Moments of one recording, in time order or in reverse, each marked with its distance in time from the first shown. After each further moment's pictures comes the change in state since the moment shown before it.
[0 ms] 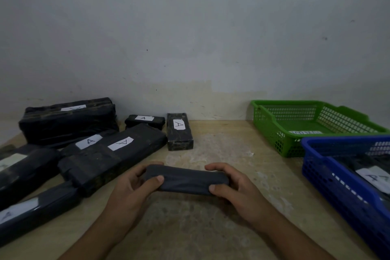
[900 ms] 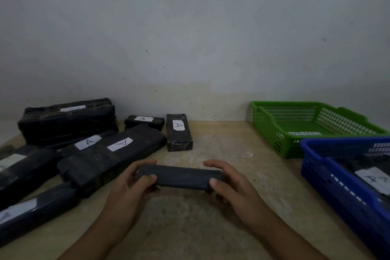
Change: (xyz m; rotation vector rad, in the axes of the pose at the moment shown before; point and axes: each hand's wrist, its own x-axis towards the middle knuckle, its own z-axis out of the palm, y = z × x) left_hand 0.004 -0.006 -0.003 -0.046 0.118 -0.008; right_hand -0.005 -0.002 0.006 0.045 -0.010 -0.063
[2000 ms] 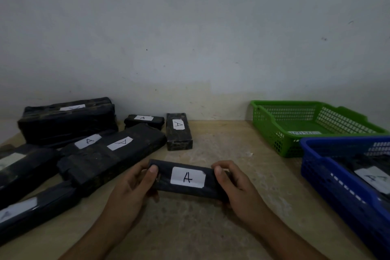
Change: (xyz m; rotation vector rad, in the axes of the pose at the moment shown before) left_hand -0.008 0.007 0.009 0.132 -0.046 0.056; right_hand 0.002 -0.003 0.005 -0.159 0.127 0.059
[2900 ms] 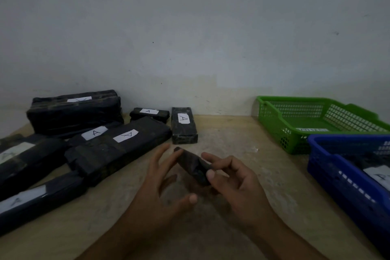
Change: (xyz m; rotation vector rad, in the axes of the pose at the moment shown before) left_hand -0.020 -0.004 0.015 0.461 -0.224 0.246; right_hand -0.008 -0.003 0.019 0.482 -0.039 -0.121
